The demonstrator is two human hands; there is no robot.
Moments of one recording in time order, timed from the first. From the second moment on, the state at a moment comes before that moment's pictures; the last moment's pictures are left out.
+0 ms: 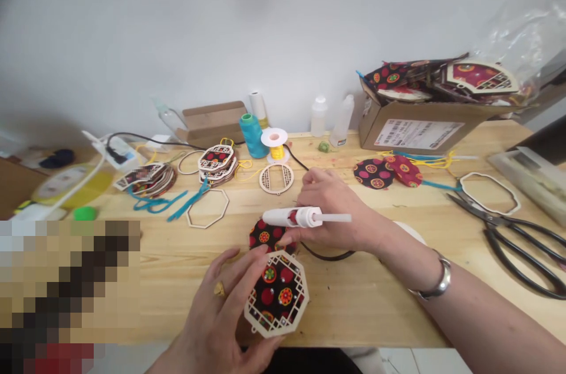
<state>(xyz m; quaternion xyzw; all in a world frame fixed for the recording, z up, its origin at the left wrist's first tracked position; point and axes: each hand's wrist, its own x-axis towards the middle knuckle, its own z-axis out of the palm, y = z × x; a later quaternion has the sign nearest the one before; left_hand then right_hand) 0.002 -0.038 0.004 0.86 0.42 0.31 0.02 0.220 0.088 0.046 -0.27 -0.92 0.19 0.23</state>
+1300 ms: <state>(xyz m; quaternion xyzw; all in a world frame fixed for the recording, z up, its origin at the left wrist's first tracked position) 0.002 -0.039 -0.003 0.85 0.42 0.31 0.03 0.220 0.089 0.028 -0.31 -0.91 0.19 0.21</state>
